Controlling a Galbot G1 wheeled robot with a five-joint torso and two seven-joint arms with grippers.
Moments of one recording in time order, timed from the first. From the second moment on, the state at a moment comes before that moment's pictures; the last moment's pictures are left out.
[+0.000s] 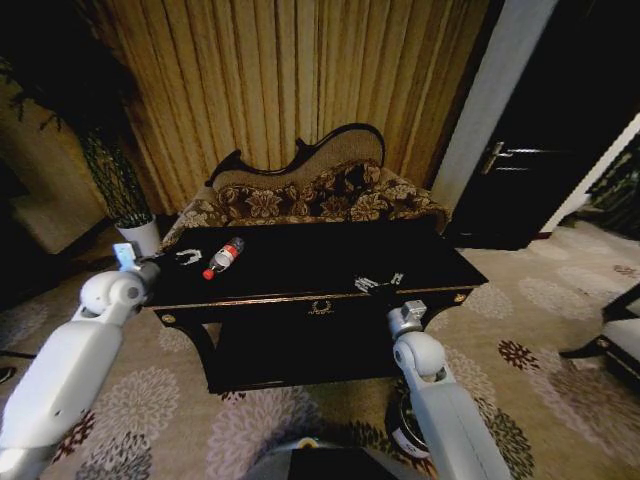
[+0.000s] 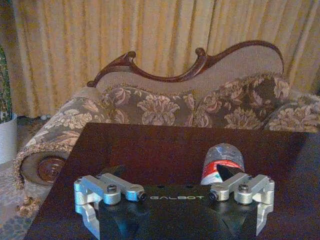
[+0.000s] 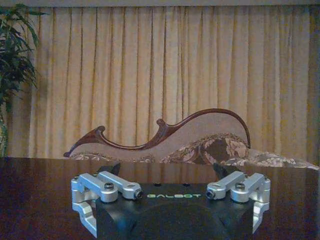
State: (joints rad) left arm 0.85 -0.77 -0.47 -1.72 -0.98 0.63 -0.15; right arm -1.22 1.33 0.46 1.93 0.22 -0.12 0.00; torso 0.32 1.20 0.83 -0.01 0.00
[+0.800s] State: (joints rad) left arm 0.80 -0.80 -0.33 -1.74 -0.97 0.68 -0.27; right arm -1.20 1.32 0.46 1.86 0.22 -0.07 0.00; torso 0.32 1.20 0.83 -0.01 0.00
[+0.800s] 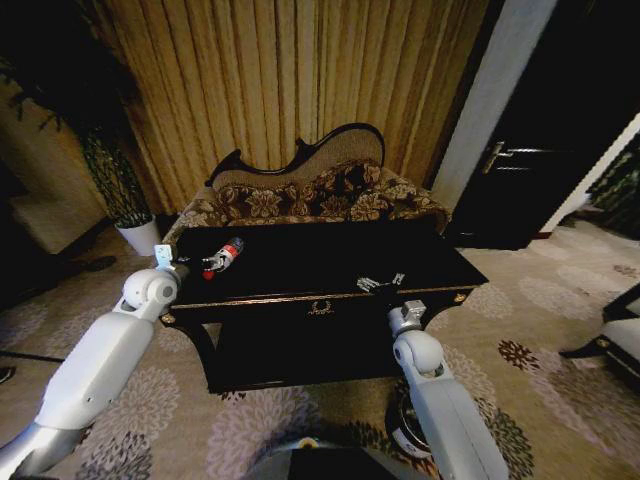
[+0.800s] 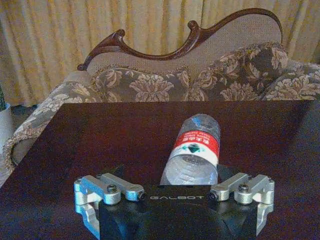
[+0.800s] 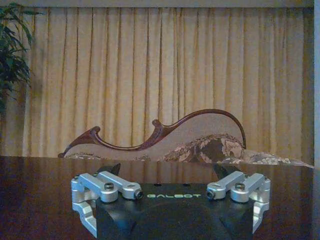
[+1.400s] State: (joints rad) left arm 0.82 -0.81 -0.35 -1.73 -1.00 0.69 -0.27; right arm -1.20 1.32 0.47 1.84 0.22 -0.04 0.00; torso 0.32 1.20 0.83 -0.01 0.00
